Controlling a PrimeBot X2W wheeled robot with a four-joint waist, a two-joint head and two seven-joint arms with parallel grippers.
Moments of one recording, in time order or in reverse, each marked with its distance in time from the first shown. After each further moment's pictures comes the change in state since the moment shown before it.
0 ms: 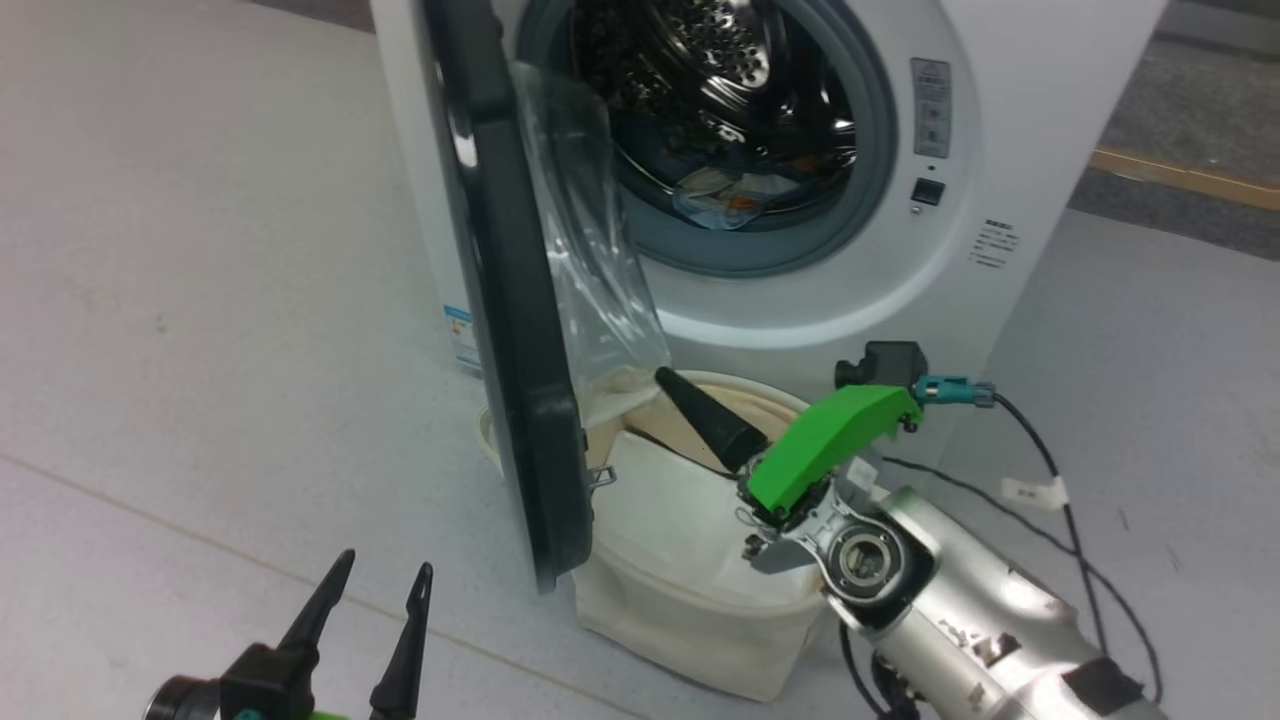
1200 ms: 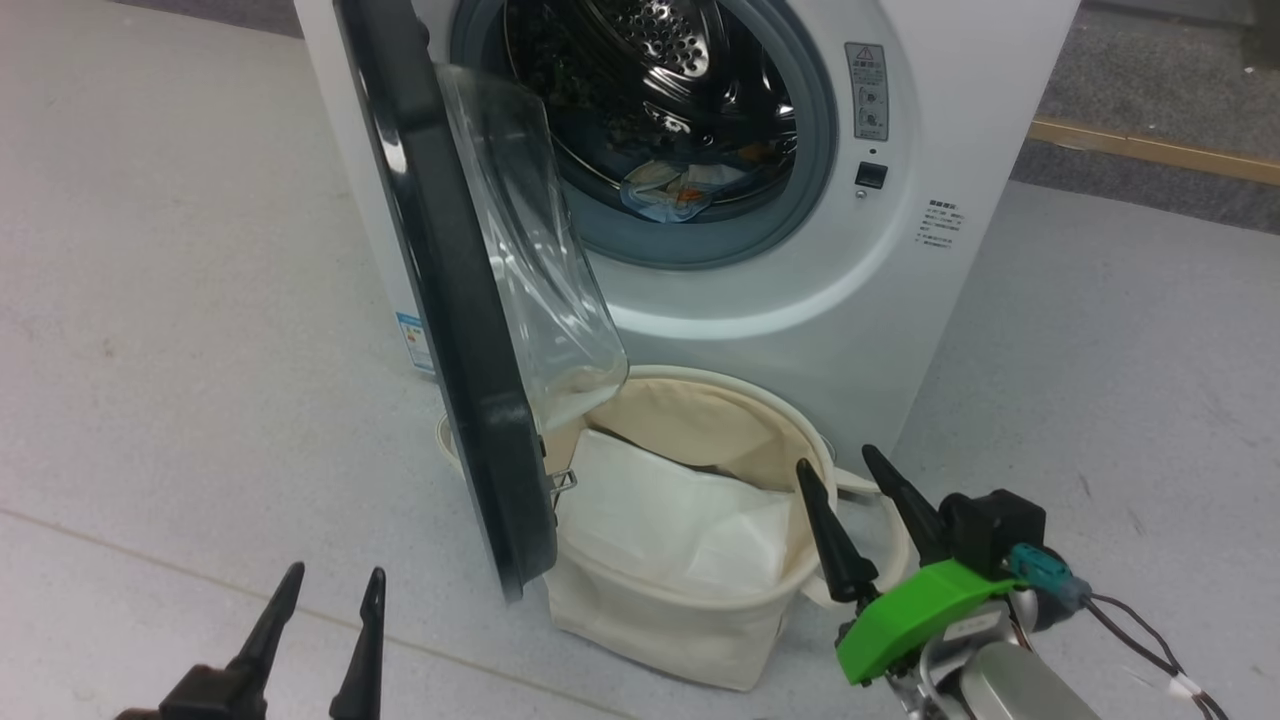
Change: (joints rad) left arm 0.069 0.026 0.041 -0.096 -0.076 0.057 0.019; right arm 0.393 -0.050 -0.302 -0.181 -1.111 0.000 -0.281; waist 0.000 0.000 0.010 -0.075
